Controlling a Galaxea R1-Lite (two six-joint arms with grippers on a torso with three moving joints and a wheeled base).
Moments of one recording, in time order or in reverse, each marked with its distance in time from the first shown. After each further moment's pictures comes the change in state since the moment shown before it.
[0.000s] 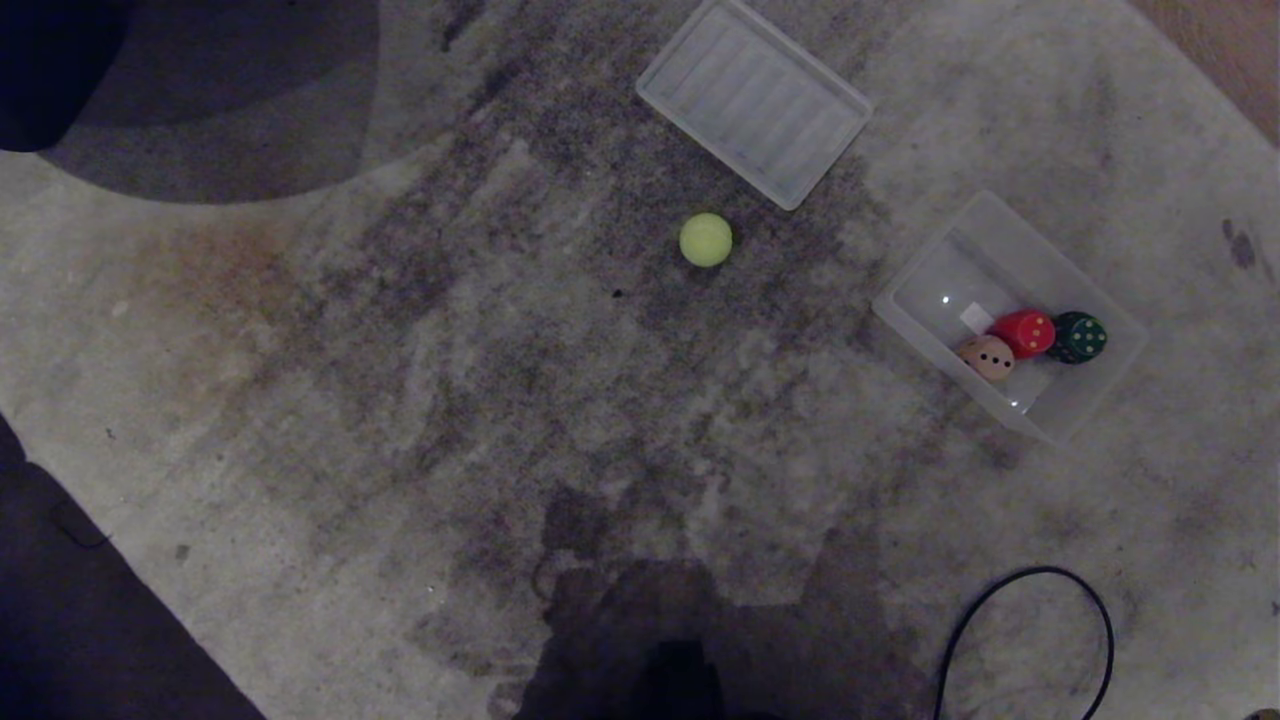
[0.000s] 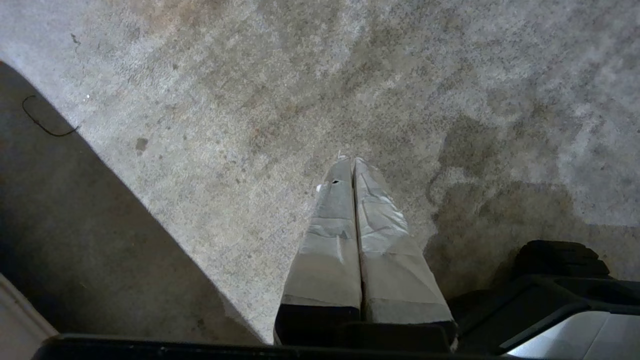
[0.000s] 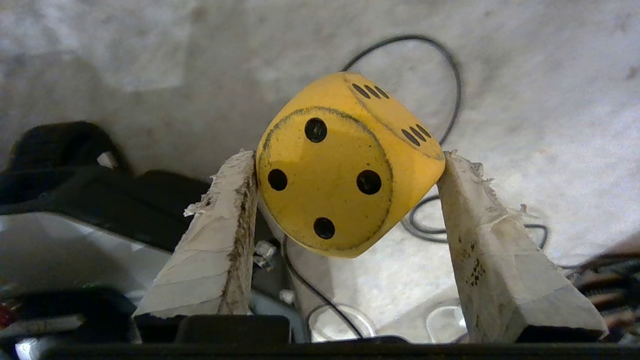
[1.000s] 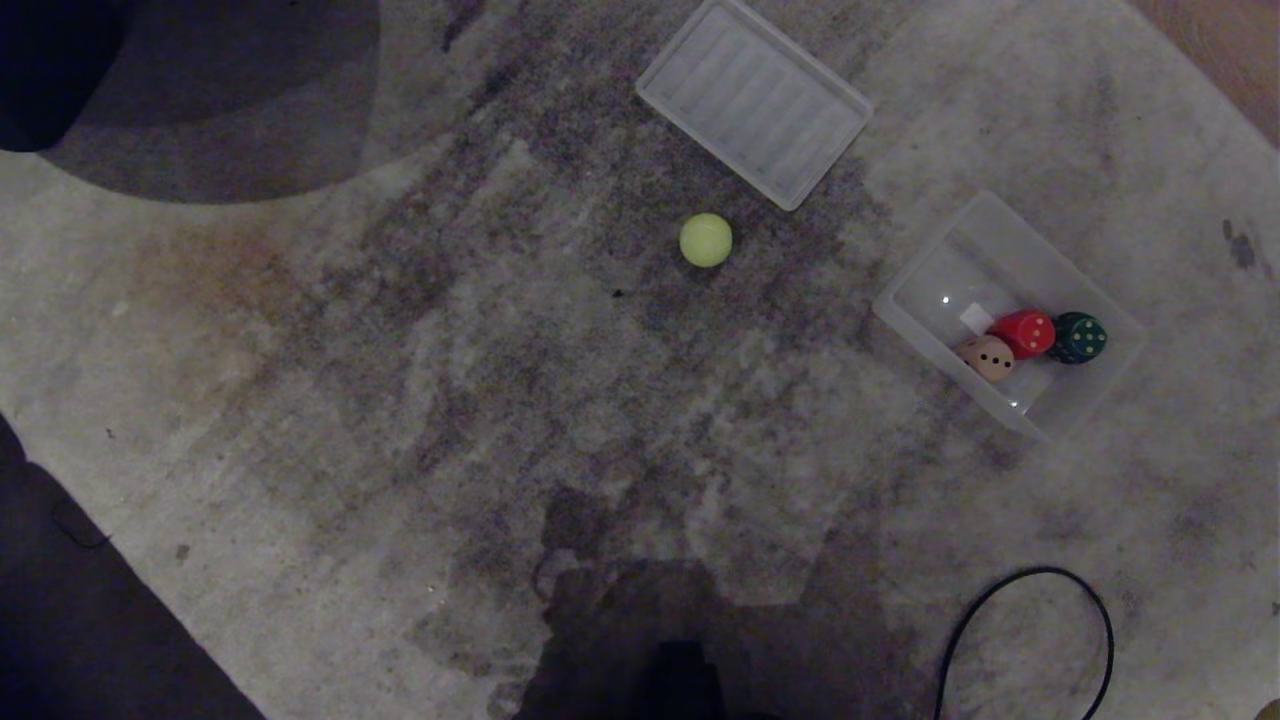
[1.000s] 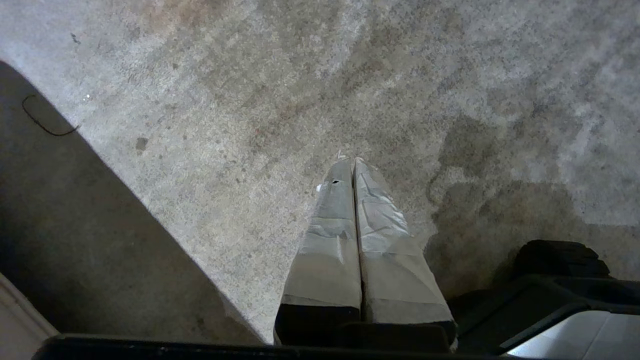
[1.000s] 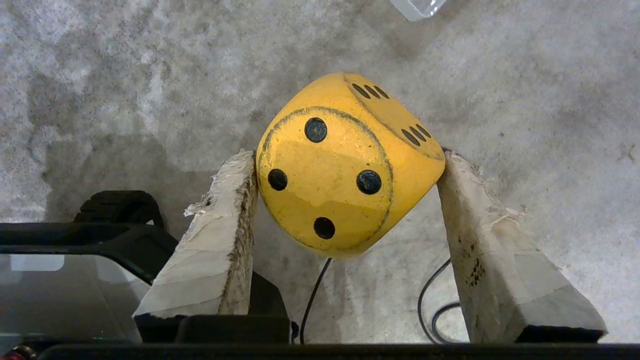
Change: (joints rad) left arm 0.000 0.000 0.000 0.000 0.000 0.000; right arm 0.064 -0.294 0.037 -0.024 0.036 -0.008
